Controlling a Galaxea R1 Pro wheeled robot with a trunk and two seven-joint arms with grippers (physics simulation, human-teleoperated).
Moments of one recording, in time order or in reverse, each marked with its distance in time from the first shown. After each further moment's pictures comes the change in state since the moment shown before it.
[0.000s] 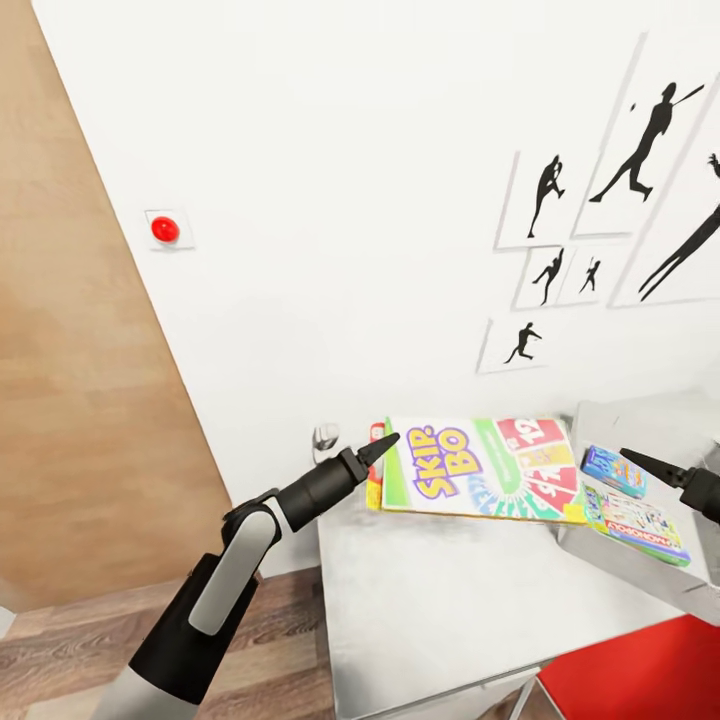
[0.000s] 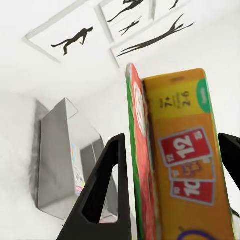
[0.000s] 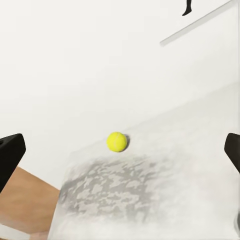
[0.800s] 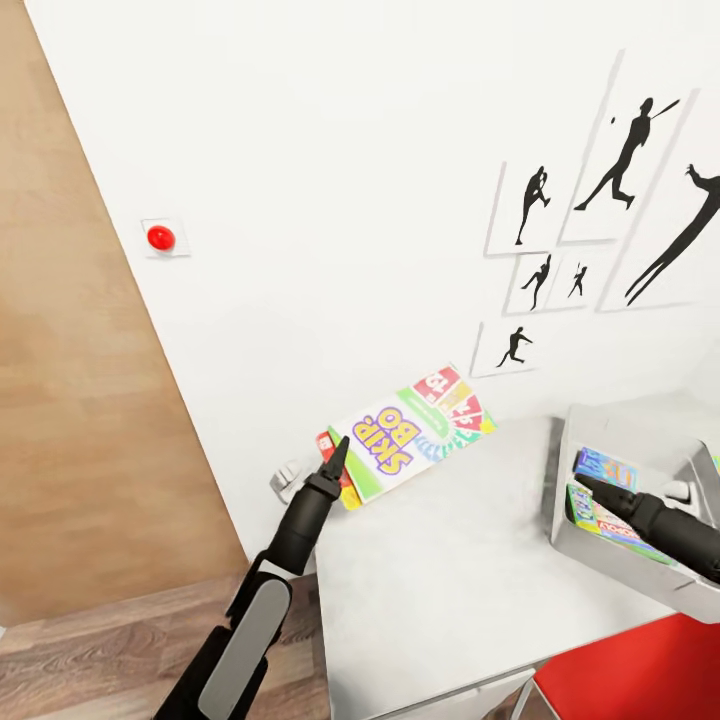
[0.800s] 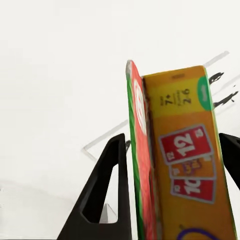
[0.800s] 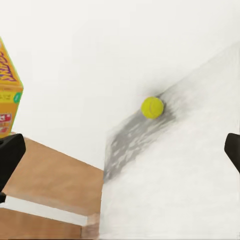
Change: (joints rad) left arm 0.191 -0.050 -0.012 0.037 -0.056 -0.670 0.014; right arm -0.011 0.185 0.023 0.007 -0.015 0.154 -0.018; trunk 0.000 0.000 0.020
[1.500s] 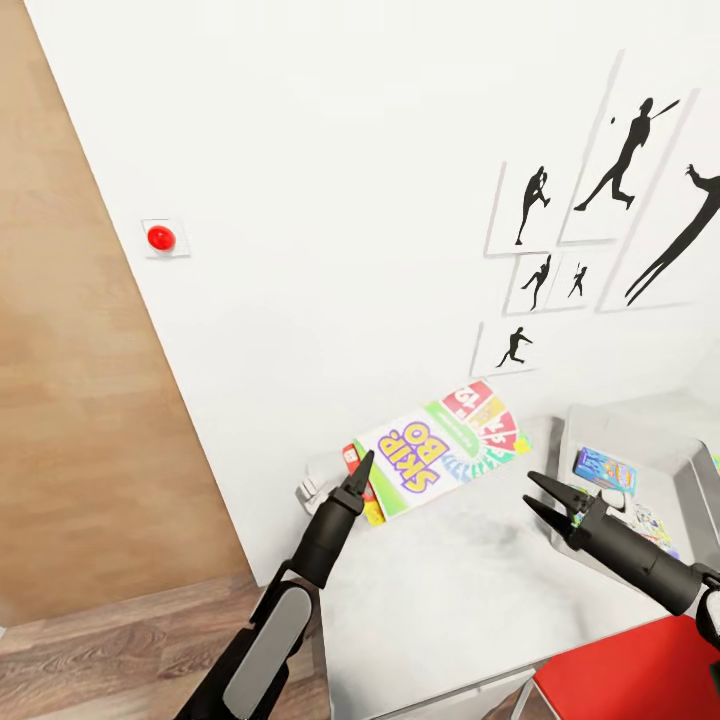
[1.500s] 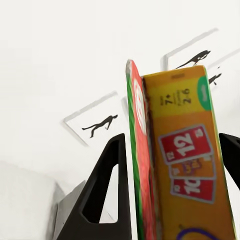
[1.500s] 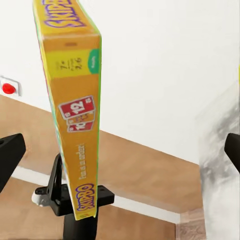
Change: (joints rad) left arm -0.029 -0.025 -0.068 0.142 0.070 -0.017 -0.131; right arm -0.043 0.273 -0.007 0.001 -0.059 0.136 0.069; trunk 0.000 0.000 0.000
